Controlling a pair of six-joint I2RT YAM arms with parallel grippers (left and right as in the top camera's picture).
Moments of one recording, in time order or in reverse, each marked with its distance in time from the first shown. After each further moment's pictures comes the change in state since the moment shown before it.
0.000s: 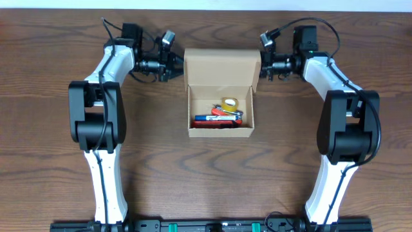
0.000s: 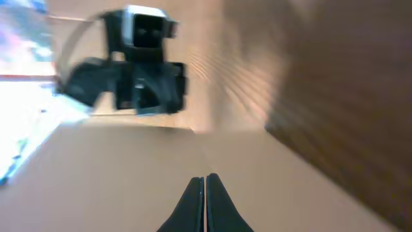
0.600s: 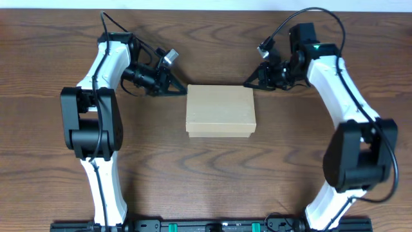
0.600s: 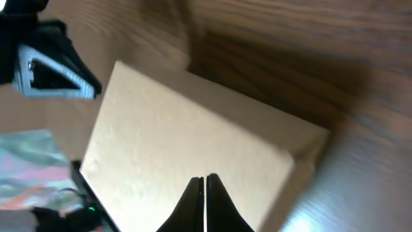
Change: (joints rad) left arm 0.002 -0.103 0.000 -0.469 -0.389 0.560; right arm 0.066 -0.281 -0.003 -0.440 0.531 -0.368
